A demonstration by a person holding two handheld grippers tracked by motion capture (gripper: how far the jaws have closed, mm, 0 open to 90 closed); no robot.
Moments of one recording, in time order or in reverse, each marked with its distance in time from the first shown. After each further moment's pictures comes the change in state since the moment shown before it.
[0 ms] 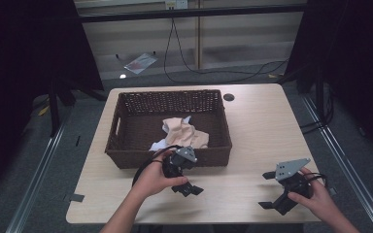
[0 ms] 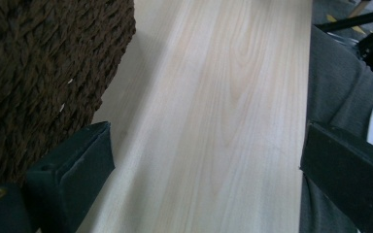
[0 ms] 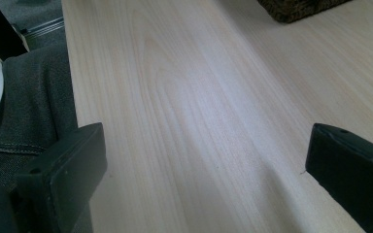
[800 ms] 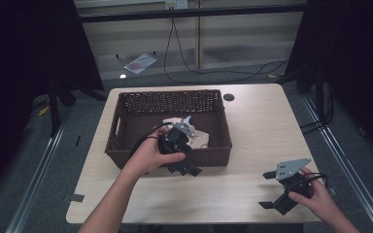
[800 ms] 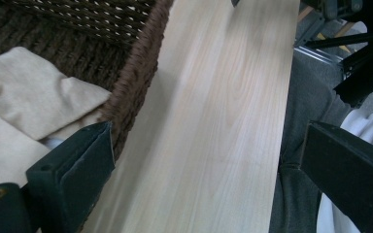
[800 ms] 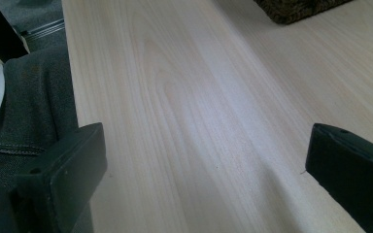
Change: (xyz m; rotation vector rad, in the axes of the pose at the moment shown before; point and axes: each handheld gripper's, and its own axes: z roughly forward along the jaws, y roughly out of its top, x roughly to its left) left arm 0.017 0.042 -0.053 -0.006 -0.006 -0.074; right arm 0.000 0.000 -0.001 -0.007 -0.001 0.001
